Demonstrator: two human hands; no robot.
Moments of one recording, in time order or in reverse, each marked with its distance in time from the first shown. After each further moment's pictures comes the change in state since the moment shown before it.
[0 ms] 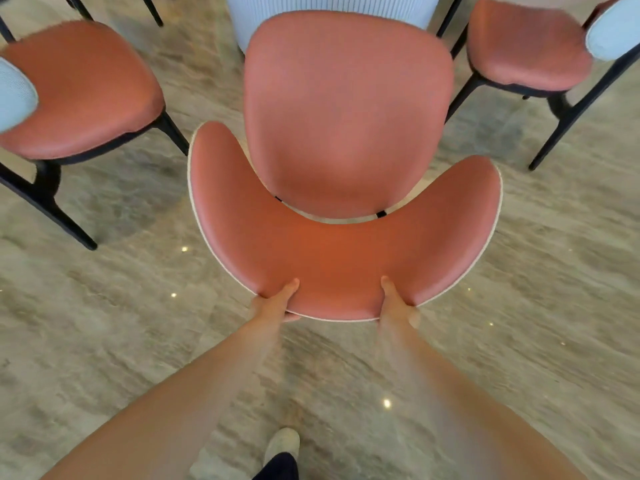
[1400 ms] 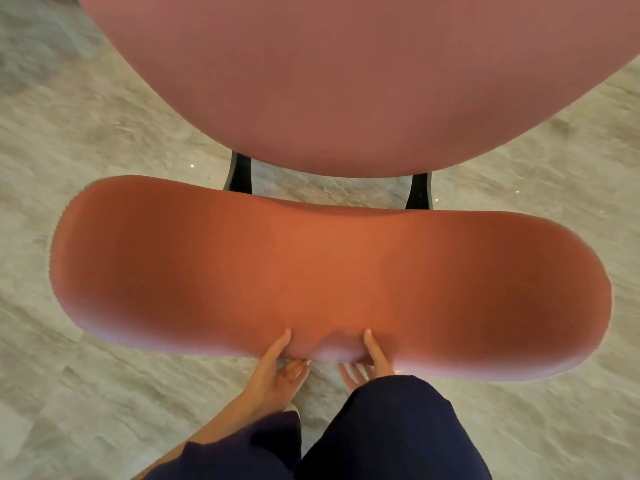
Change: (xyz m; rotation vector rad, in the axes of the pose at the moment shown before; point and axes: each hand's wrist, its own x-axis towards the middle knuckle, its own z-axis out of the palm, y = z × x) left_hand 0.292 -0.448 -0.063 -0.476 -0.217 -0.427; right_hand 0.287 0.463 -0.033 0.200 -0.384 0.503
